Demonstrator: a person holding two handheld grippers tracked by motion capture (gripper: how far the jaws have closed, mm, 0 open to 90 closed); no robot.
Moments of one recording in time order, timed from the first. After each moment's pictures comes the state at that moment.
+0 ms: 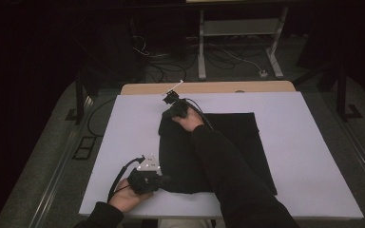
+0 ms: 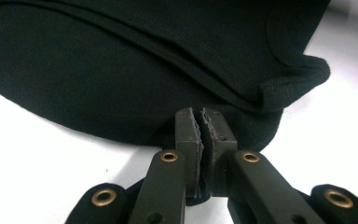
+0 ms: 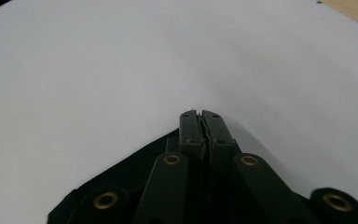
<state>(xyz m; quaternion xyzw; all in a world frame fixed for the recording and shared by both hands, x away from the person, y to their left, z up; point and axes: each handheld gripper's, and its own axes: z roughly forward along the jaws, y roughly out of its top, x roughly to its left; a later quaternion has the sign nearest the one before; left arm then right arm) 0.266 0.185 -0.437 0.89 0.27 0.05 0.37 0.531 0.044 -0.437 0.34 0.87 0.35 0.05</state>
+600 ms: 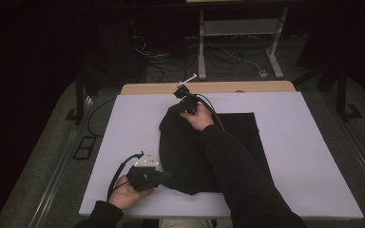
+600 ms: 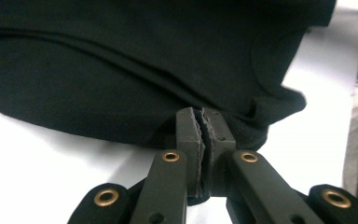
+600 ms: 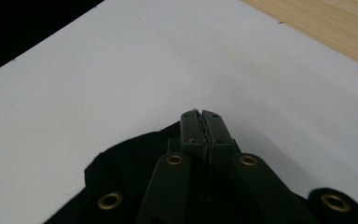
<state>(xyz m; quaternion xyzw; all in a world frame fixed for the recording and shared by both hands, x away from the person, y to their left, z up) 0.271 0.184 -0.423 0.87 0.26 0.04 0.41 0.518 0.005 -0.404 0.36 0.85 0.39 0.03</state>
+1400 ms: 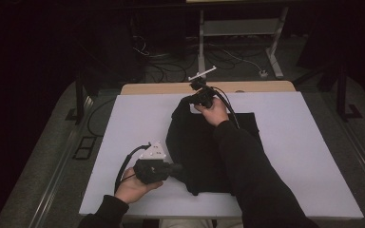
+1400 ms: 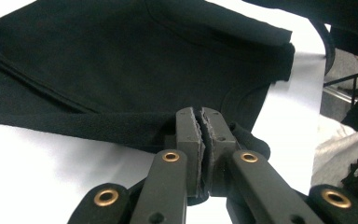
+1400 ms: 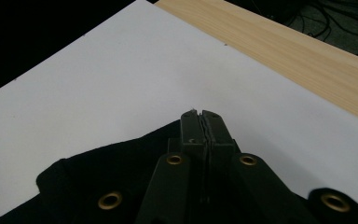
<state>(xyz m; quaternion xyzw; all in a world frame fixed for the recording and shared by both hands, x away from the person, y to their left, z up) 0.276 0.157 -0.389 0.86 0.23 0.04 0.44 0.516 -0.046 -0.374 0.38 0.83 0.41 0.06</state>
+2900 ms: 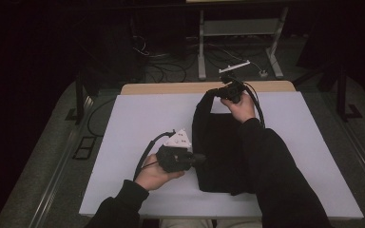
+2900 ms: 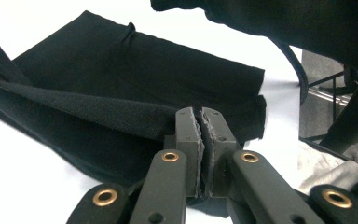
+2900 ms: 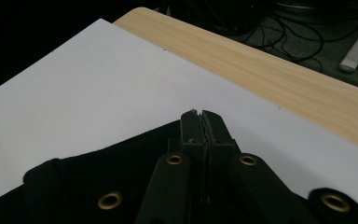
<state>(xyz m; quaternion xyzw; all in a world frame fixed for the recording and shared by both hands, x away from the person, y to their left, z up) 0.291 0.094 -0.358 0.87 0.18 0.03 0.46 0.510 -0.133 -0.355 0.42 0.79 0.43 0.09</state>
